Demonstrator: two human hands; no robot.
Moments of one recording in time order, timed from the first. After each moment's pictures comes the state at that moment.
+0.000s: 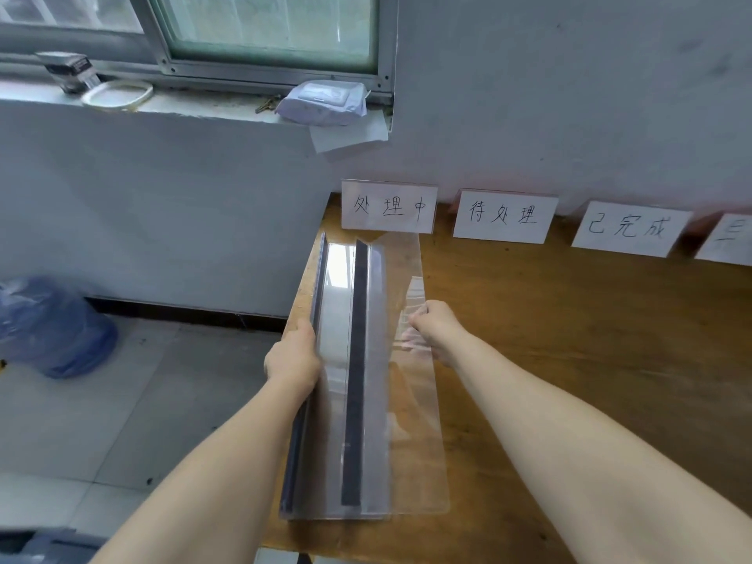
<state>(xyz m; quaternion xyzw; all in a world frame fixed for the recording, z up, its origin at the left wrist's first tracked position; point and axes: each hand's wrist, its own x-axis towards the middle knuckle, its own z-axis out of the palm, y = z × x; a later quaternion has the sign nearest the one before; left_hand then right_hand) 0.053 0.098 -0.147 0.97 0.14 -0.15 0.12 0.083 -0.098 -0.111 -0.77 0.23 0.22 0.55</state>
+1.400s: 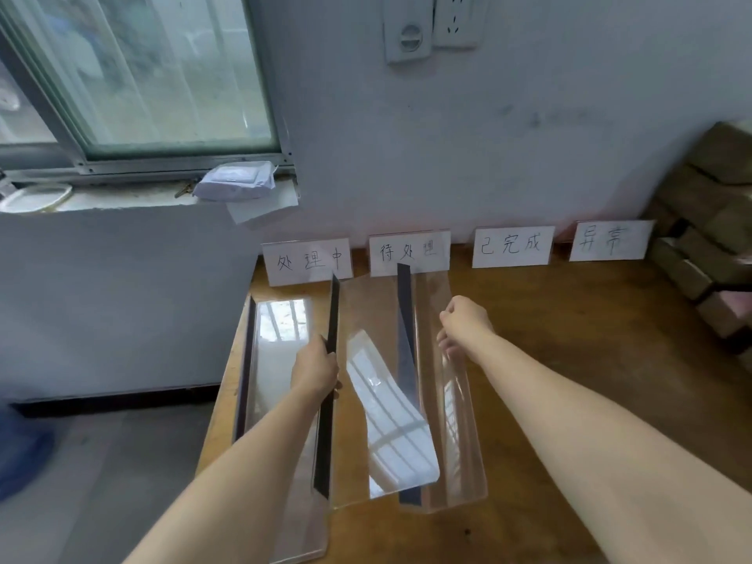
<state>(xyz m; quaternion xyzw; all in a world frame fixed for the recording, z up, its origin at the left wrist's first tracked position) 0.055 -0.029 -0.084 0.88 0.10 -0.14 0.44 0.061 -0.250 -0.060 -0.88 0.27 0.05 0.38</state>
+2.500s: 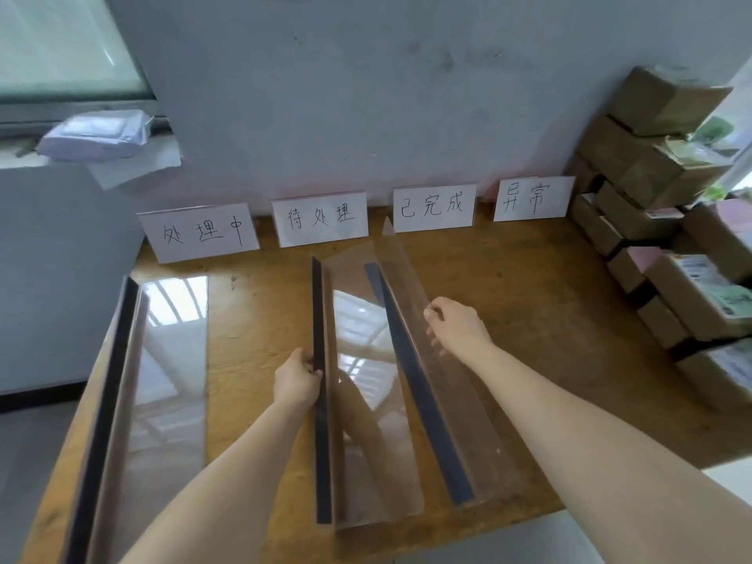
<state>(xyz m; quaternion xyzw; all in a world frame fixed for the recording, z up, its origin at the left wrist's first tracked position) 0.029 -0.149 -0.171 0.88 0.12 -0.18 0.42 -0.001 -0.386 -0.097 -0.93 0.20 0.07 0.29</state>
